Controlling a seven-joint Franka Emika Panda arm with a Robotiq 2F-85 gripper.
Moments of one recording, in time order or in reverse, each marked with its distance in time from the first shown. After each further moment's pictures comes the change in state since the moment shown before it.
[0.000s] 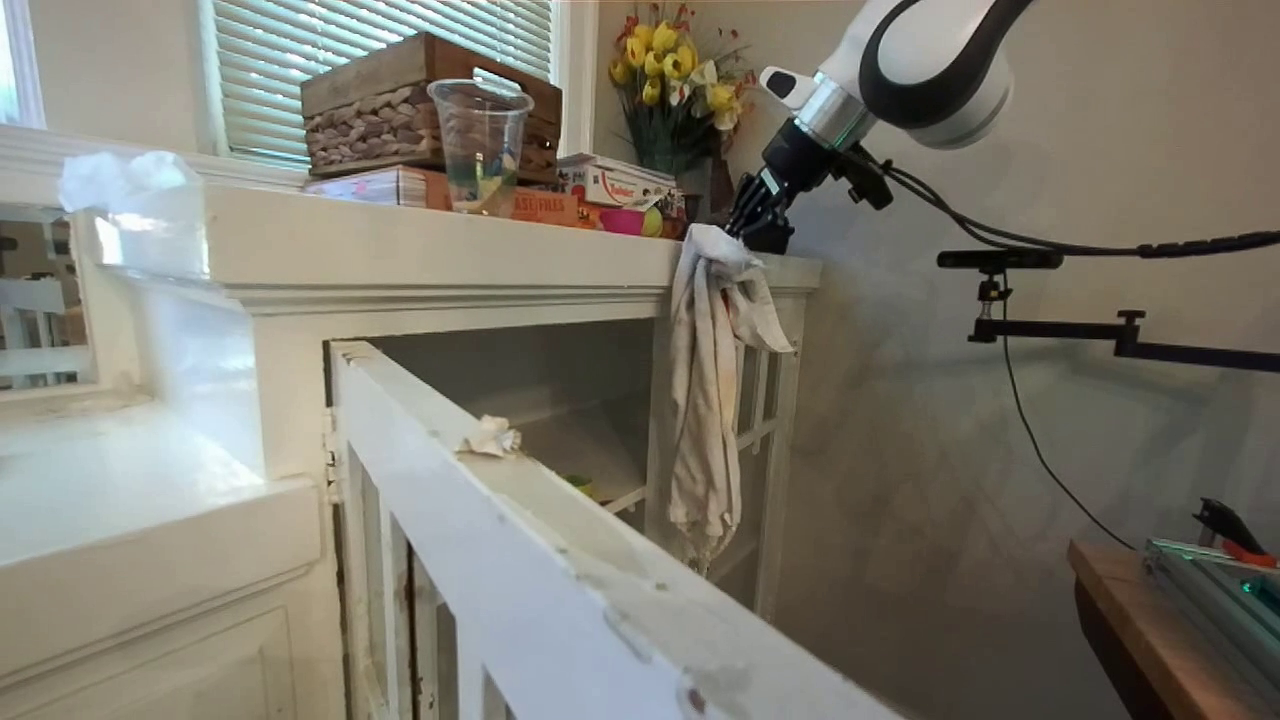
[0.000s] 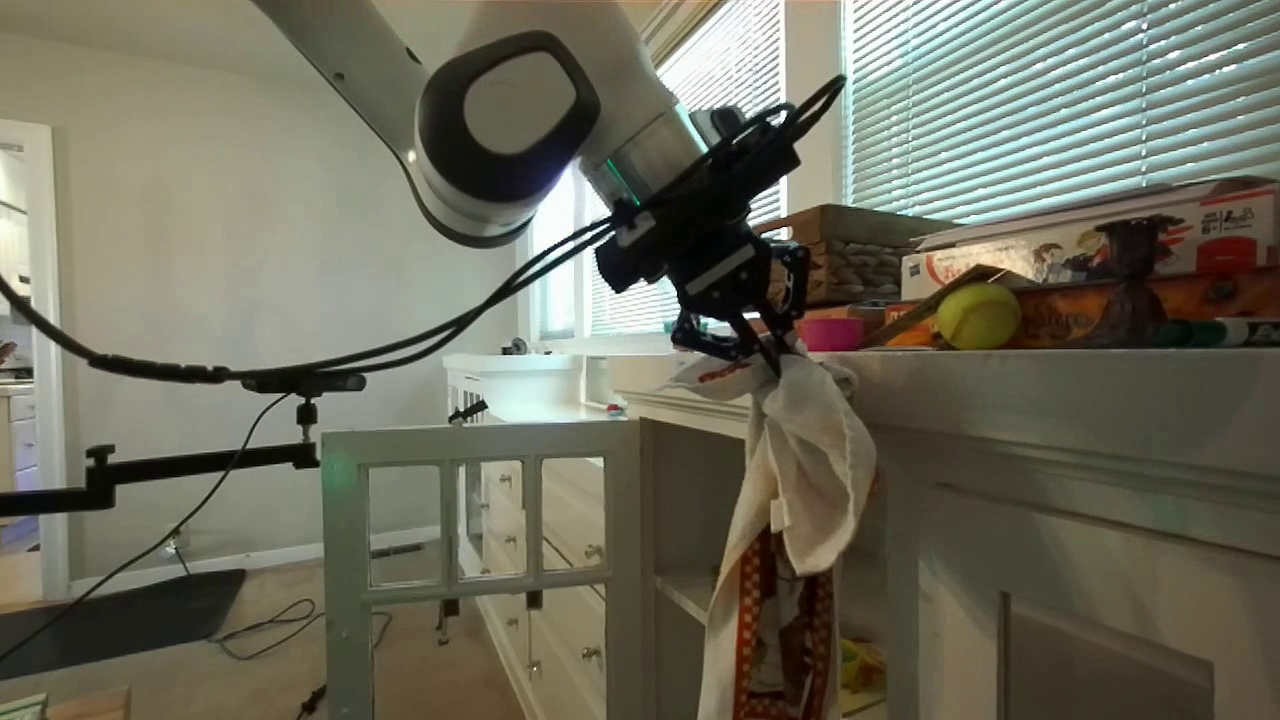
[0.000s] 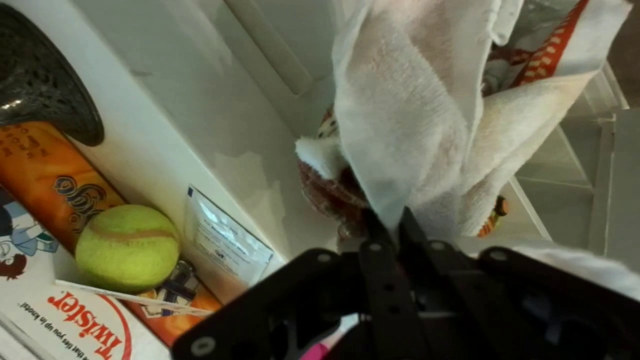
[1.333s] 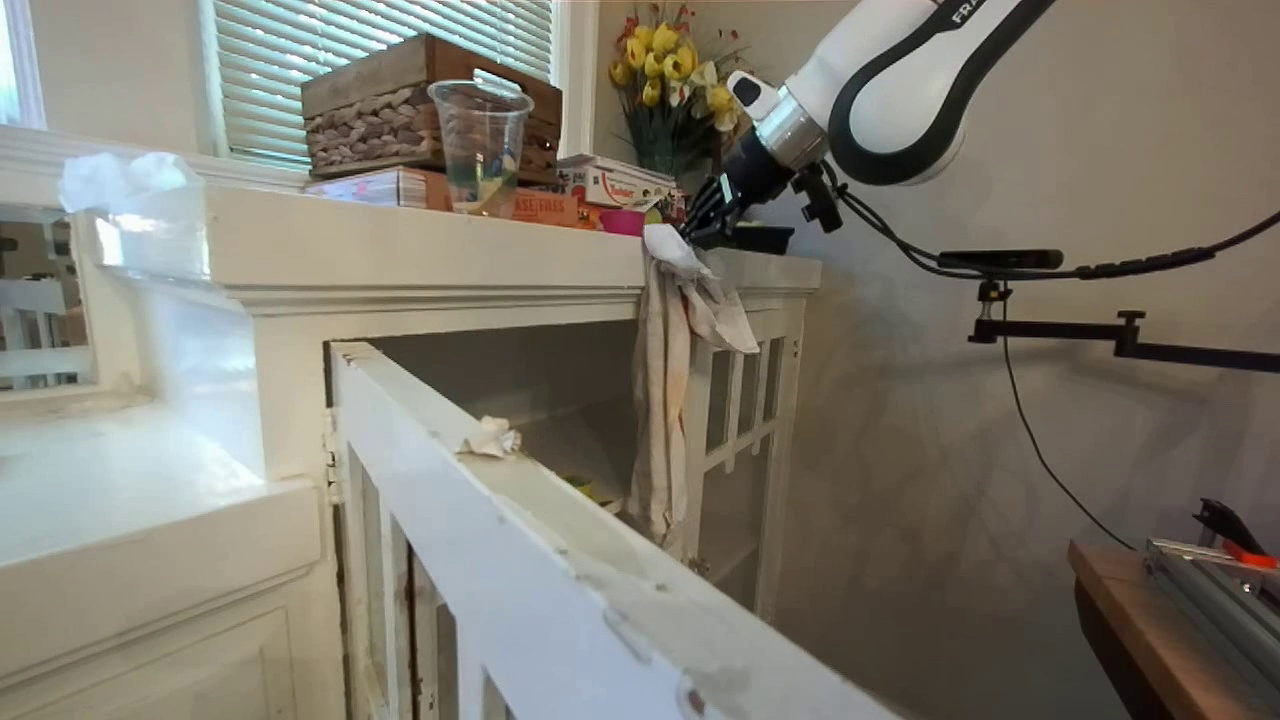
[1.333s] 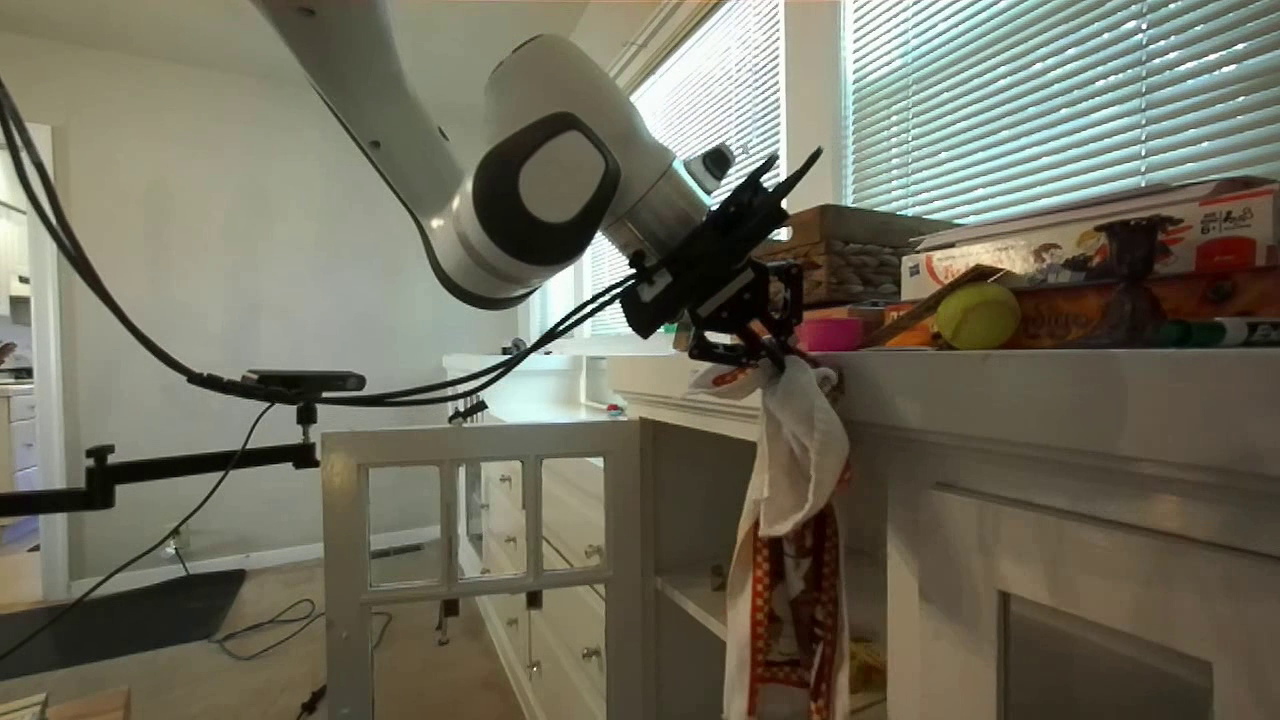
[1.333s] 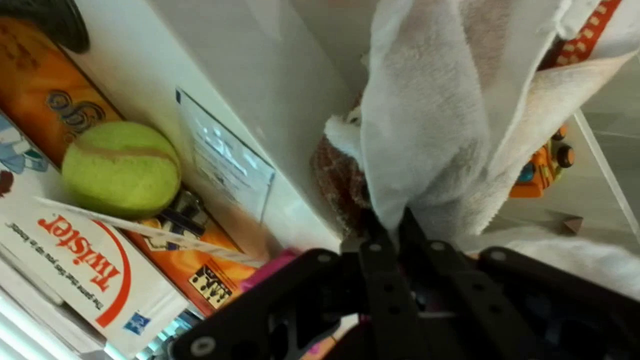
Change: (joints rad) arm -0.092 0.148 0.143 0.051 -0.131 0.243 0.209
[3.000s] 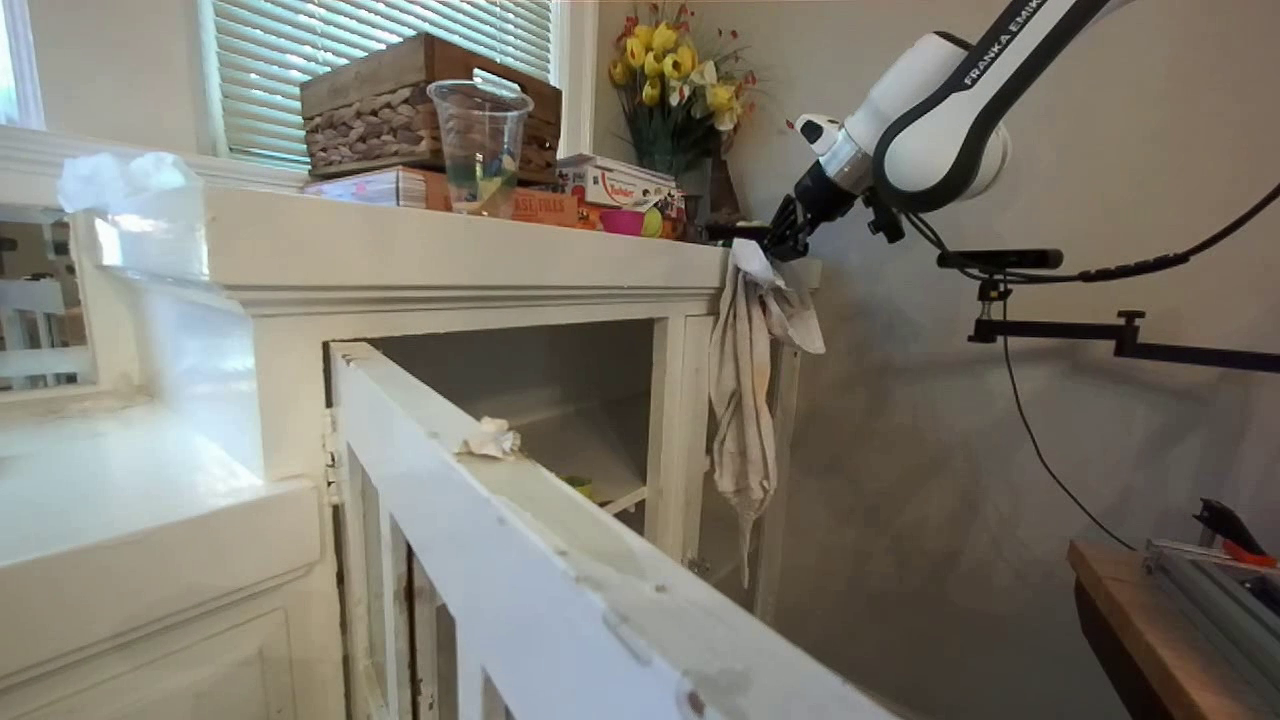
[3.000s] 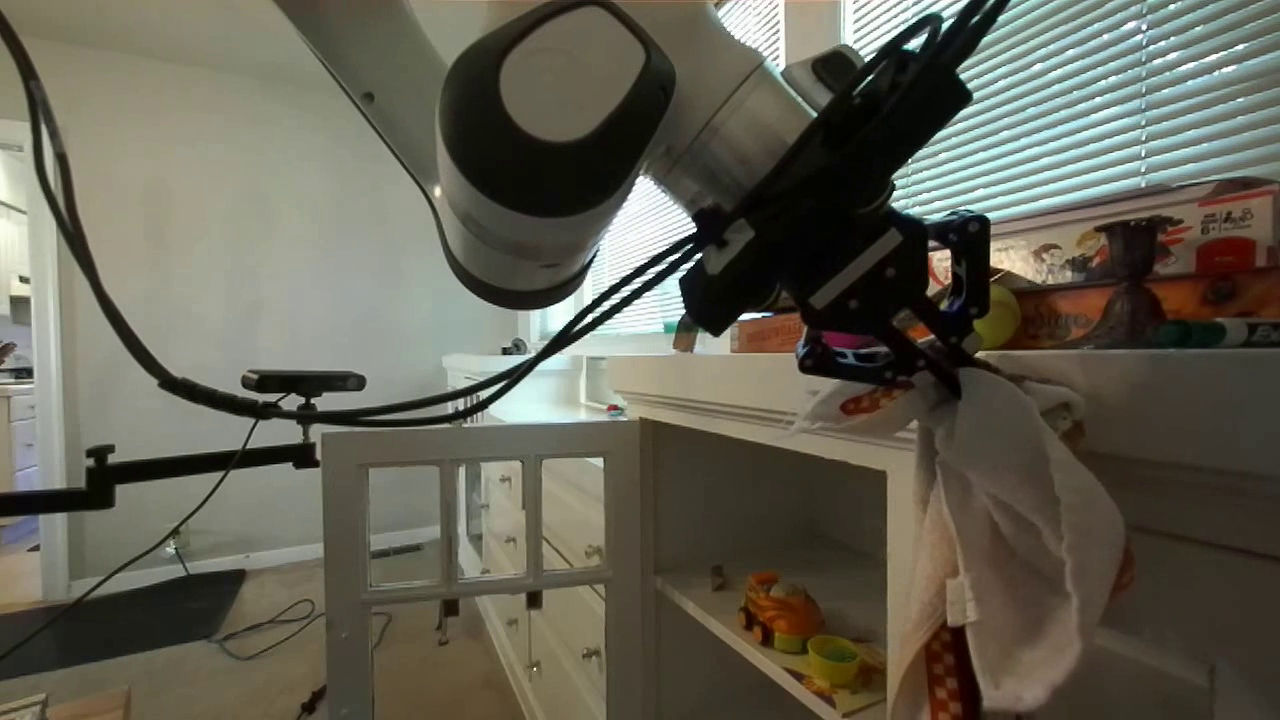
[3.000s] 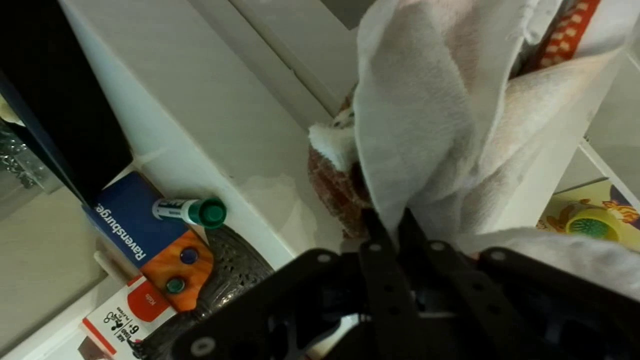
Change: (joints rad) arm -0.184 0.011 -0.133 0.006 -0.115 0.000 0.027
